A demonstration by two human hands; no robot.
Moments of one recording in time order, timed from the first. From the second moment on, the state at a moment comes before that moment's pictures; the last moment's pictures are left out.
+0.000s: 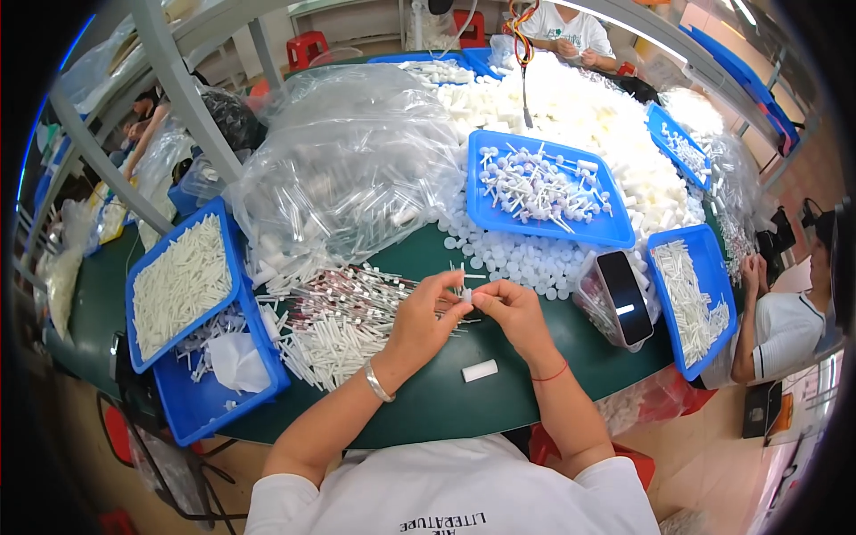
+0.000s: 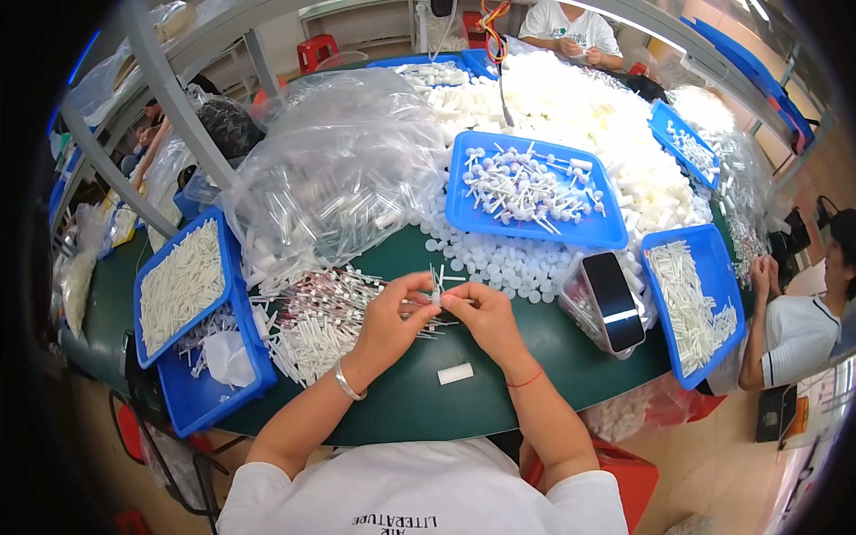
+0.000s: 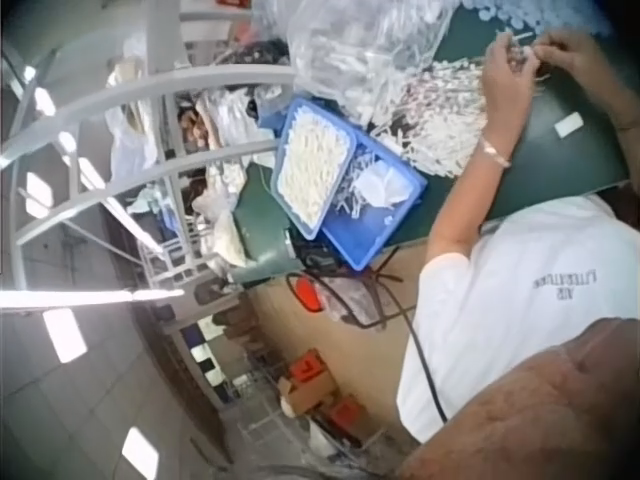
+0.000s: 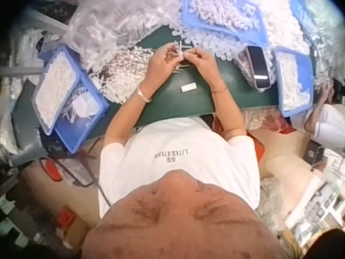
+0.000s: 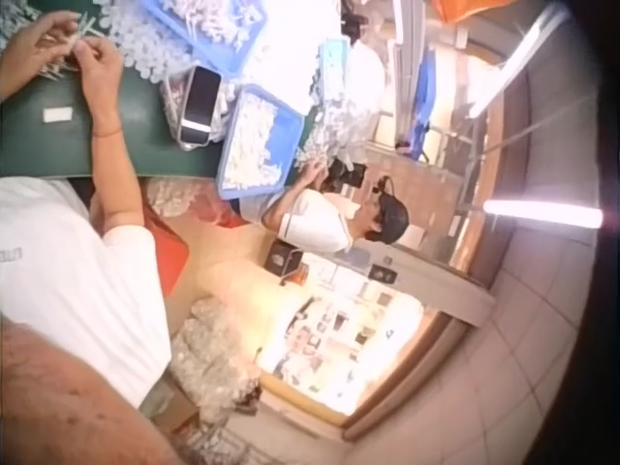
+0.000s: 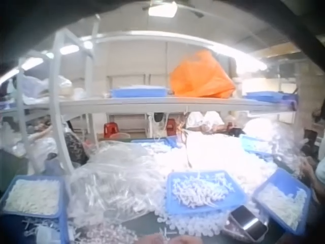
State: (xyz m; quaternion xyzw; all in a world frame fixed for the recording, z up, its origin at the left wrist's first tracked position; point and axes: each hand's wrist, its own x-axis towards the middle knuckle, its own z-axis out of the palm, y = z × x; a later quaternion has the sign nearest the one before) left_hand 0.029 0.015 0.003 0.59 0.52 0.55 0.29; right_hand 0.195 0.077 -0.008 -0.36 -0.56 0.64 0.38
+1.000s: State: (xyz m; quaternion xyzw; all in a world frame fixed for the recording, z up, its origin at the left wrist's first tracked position) left_hand -0.017 -0.095 -0.030 0.74 0.62 0.26 0.04; right_hand 0.163 0.113 -0.023 -0.44 -0.83 0.13 0.32
